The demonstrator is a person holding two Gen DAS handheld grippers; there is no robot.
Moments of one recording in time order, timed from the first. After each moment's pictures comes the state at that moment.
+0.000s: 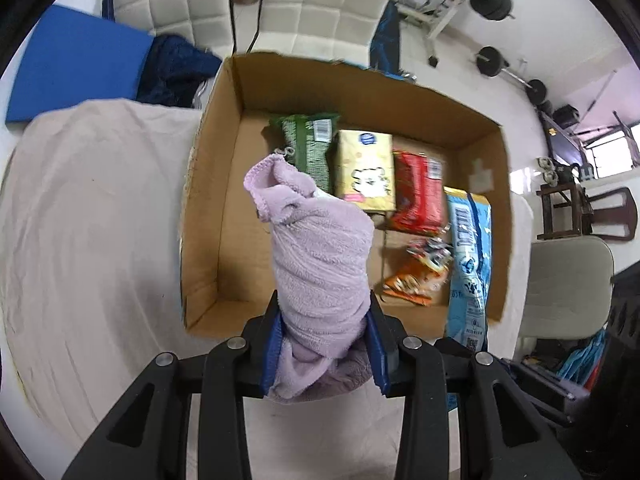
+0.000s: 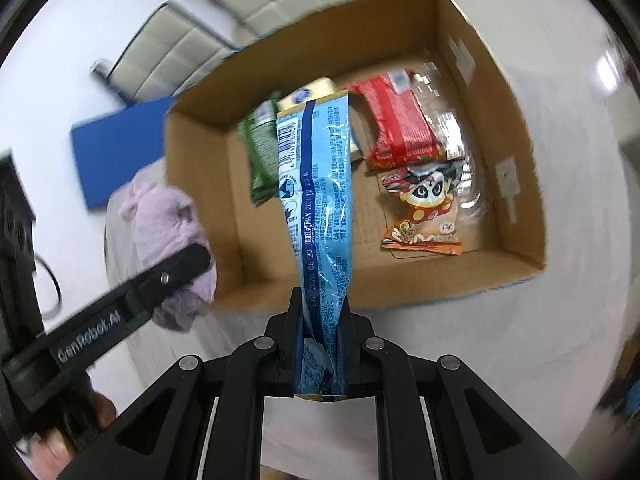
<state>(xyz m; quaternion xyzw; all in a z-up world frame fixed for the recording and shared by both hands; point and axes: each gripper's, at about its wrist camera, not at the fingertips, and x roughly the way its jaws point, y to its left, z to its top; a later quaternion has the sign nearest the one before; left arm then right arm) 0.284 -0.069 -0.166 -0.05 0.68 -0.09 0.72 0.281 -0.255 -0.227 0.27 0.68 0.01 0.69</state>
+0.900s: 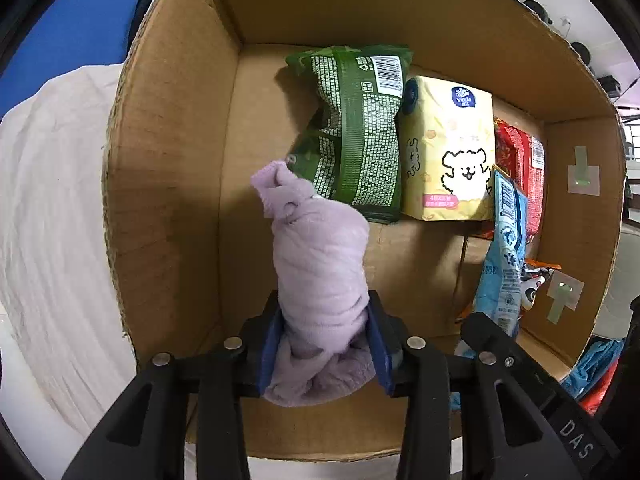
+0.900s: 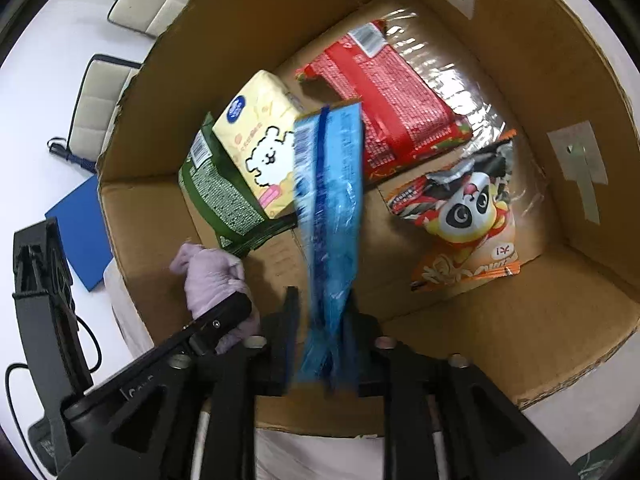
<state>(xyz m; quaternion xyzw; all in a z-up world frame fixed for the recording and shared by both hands) 0.337 -0.077 -0.272 -0.01 0.76 -0.06 0.65 0.329 -0.250 -0.317 0.36 0.67 -0.05 0.64</state>
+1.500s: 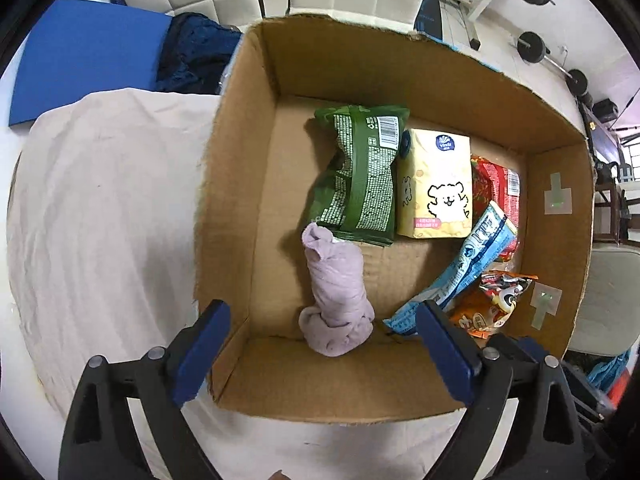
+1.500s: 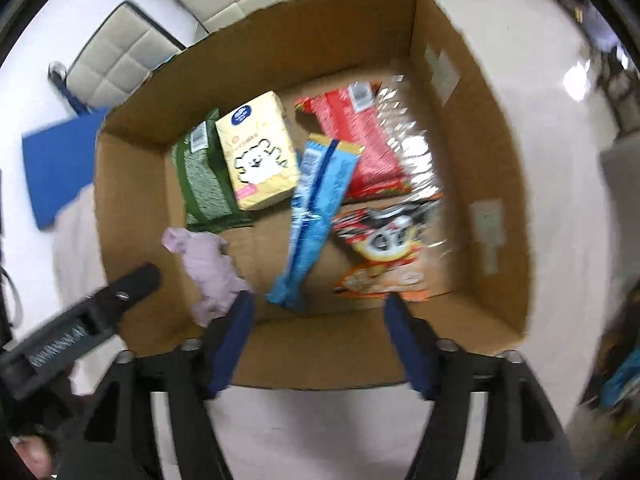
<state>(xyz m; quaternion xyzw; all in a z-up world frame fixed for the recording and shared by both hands) 0.324 -0.058 -0.221 -0.01 0.71 -0.04 0.71 0.323 -0.246 -0.266 0.16 0.69 -0.05 0.71</state>
